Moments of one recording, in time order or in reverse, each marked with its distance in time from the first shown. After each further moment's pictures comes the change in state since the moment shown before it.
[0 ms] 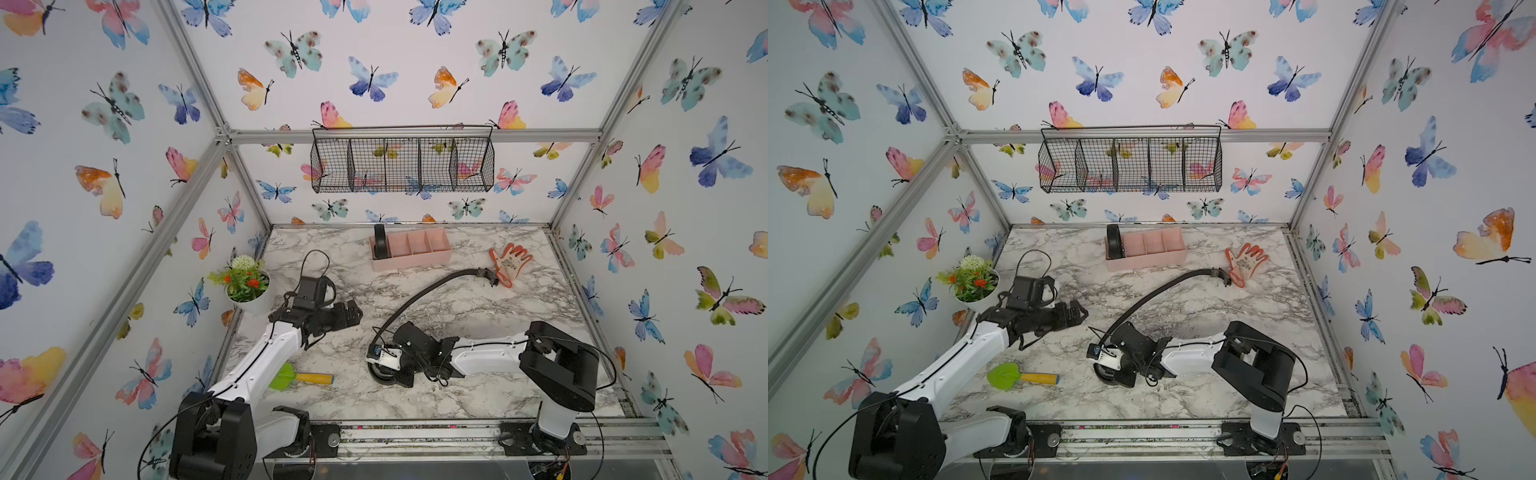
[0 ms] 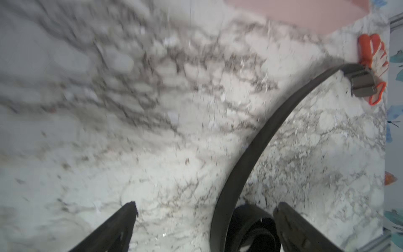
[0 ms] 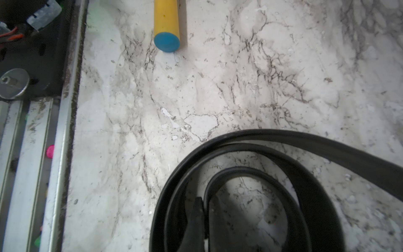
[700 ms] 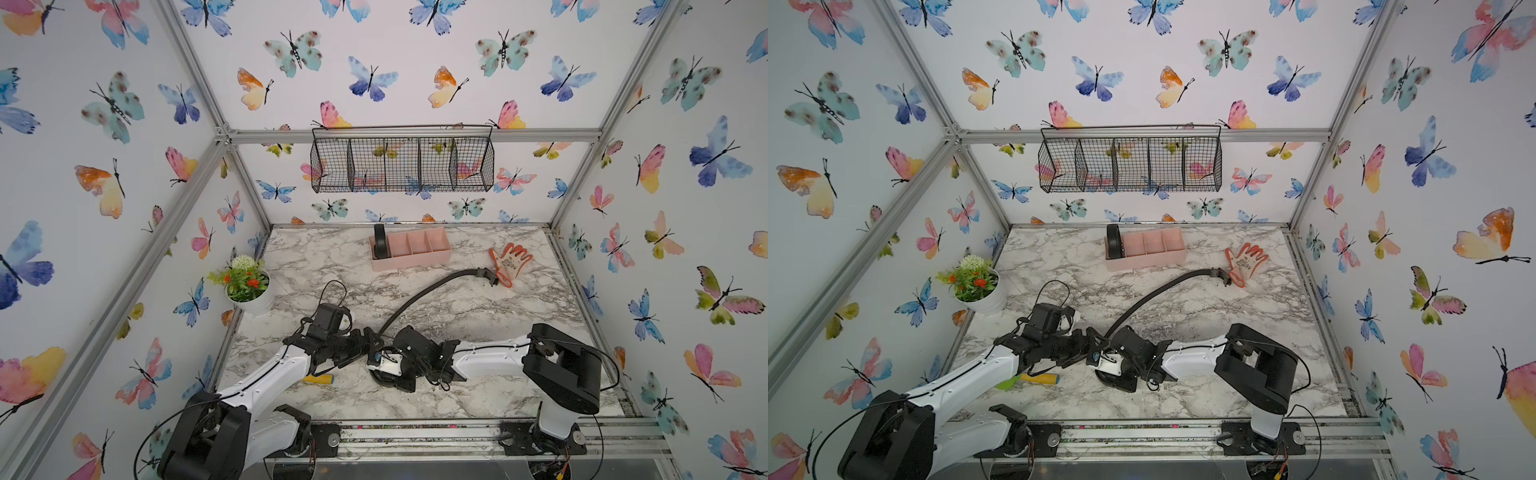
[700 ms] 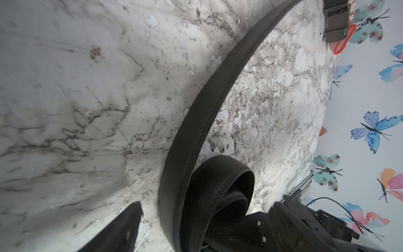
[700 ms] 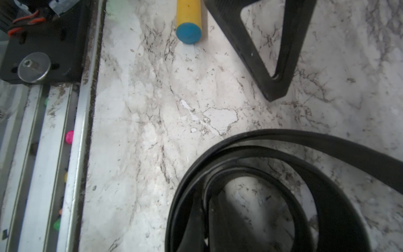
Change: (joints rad) left arm -0.174 -0.019 -0.222 0.236 0.212 -0.264; right arm 0.016 -0.019 -0.017 -0.018 -0.005 -0.017
